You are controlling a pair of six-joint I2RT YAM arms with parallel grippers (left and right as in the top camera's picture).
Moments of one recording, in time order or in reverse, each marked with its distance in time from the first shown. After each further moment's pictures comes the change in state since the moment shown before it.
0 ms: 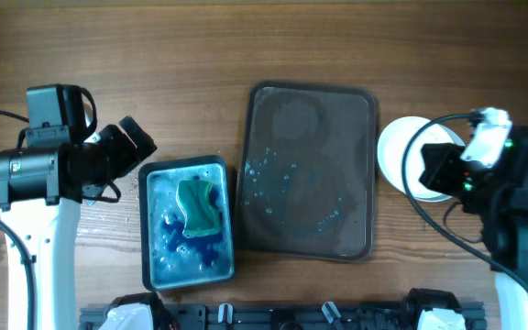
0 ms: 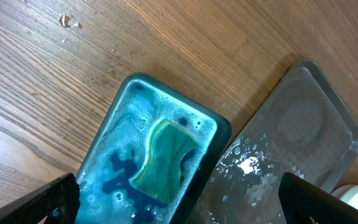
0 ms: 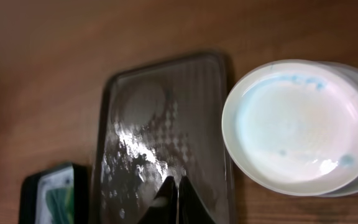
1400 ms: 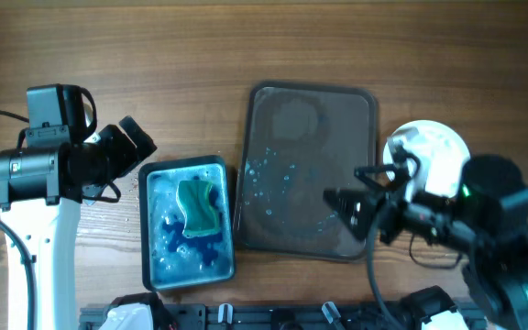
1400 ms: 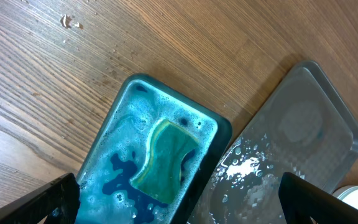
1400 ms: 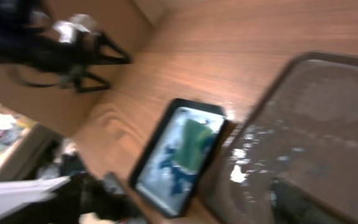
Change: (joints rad) left arm 0.000 0.000 0.000 0.000 -0.003 0.000; right arm 0.438 -0.184 0.014 0.102 -0.303 0.060
